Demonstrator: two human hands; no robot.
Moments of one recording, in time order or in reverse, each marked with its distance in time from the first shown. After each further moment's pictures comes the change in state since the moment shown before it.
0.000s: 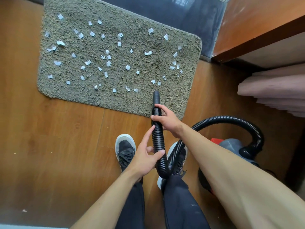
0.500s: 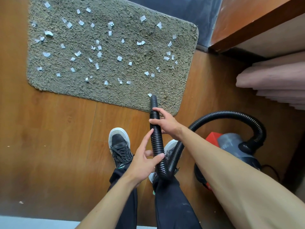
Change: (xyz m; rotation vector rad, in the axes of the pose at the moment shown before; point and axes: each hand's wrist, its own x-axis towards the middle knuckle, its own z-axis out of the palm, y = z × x) left_hand -0.004 -0.031 0.036 -0.051 0.017 -0.061; right_hand -0.011 0.039 -0.031 0.002 -0.088 0.068
